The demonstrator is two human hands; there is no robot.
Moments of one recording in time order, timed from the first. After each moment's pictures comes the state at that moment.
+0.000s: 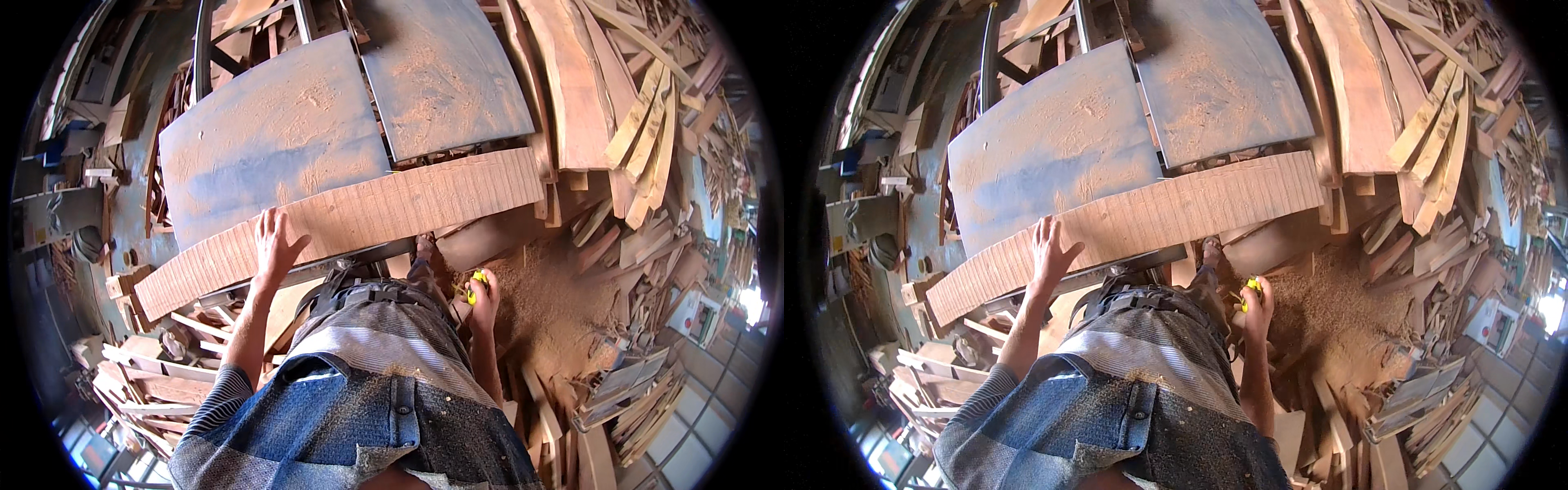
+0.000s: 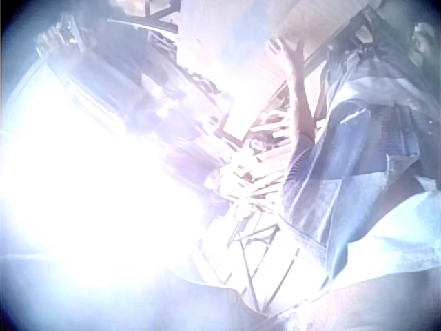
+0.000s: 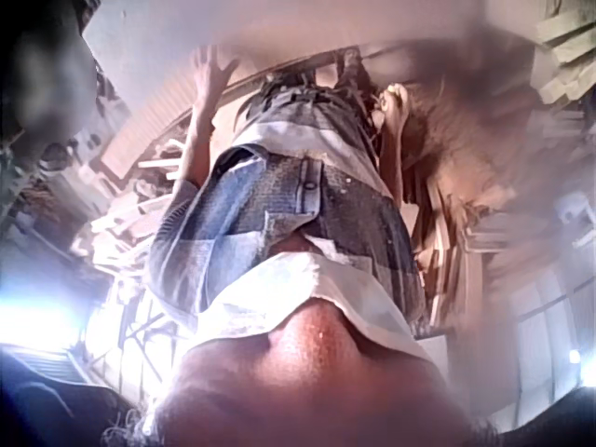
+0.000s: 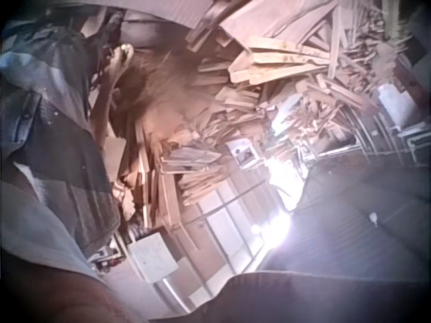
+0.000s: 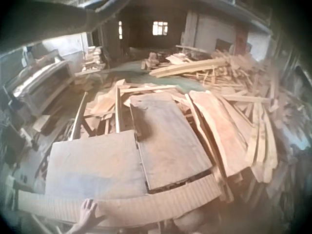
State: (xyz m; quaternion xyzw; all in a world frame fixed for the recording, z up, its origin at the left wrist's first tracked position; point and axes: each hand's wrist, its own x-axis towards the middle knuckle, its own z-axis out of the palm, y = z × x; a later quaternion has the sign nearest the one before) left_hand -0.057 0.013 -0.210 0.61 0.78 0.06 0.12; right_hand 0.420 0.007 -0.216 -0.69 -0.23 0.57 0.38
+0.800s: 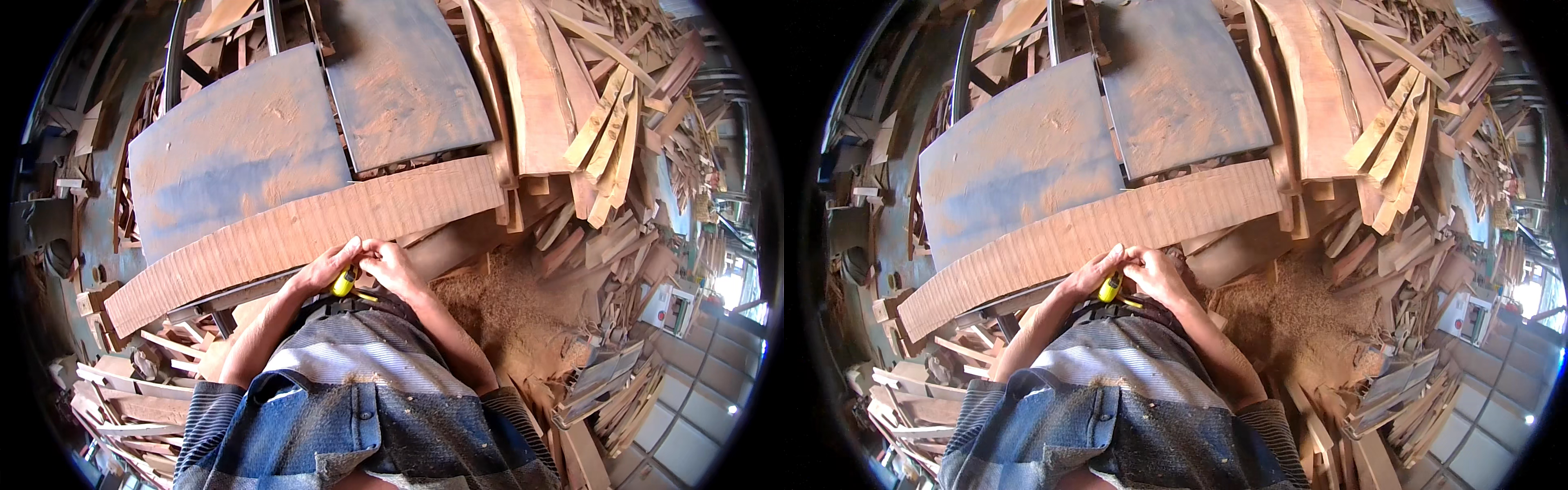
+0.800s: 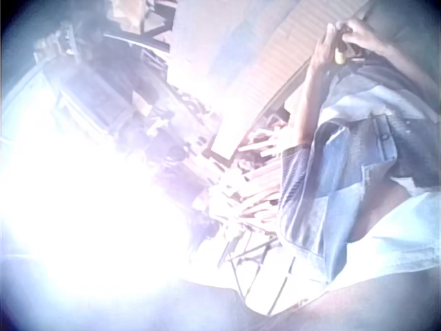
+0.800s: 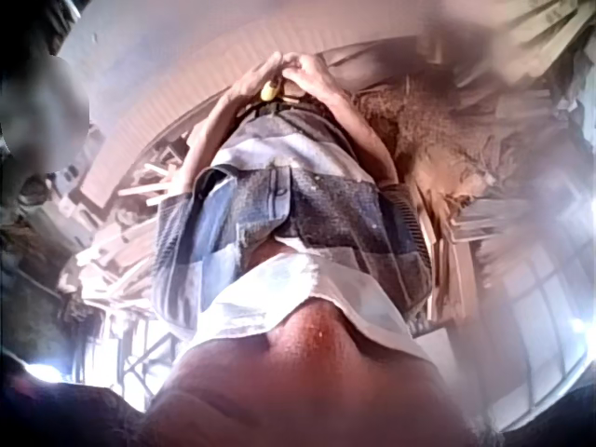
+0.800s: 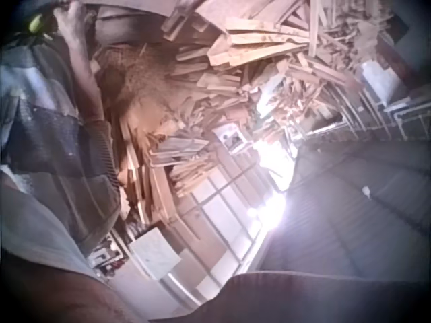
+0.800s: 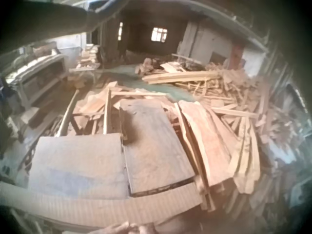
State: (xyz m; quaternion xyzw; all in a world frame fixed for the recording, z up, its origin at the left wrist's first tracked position) left_hand 0.092 0.071 -0.180 0.29 0.45 0.25 0.81; right_hand 0.288 0.111 -0.166 -0.46 -0.56 0.67 0.16
